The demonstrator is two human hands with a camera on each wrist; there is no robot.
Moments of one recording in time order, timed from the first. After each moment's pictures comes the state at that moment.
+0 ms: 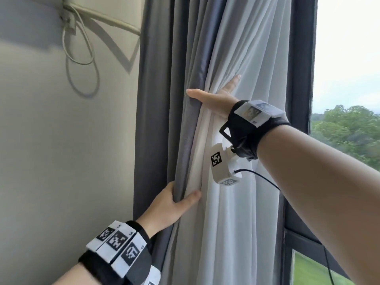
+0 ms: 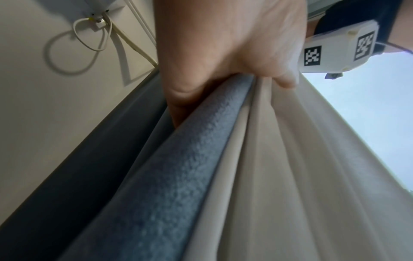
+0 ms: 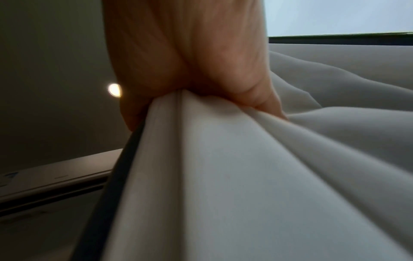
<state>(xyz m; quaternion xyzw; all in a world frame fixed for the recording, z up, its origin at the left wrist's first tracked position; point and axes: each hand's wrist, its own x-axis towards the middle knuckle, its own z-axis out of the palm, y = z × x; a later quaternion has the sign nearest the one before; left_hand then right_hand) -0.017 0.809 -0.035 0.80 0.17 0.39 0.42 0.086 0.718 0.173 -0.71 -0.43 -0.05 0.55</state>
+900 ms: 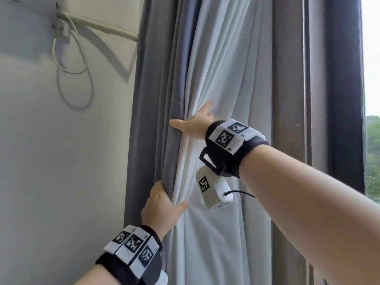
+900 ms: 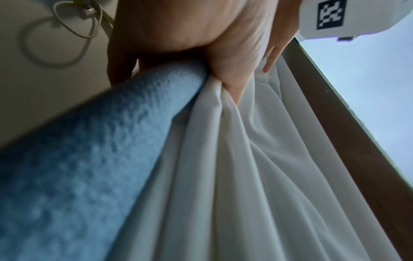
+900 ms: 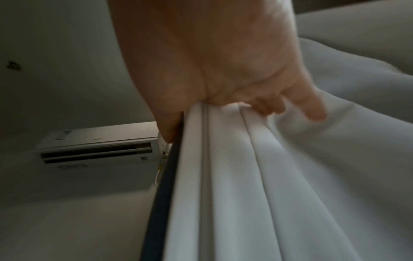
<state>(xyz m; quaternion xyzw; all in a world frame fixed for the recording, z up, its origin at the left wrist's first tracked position) 0.084 0.932 -0.002 0.75 0.36 0.51 0.22 0.152 0.858 0.175 -0.76 -0.48 -0.07 0.44</state>
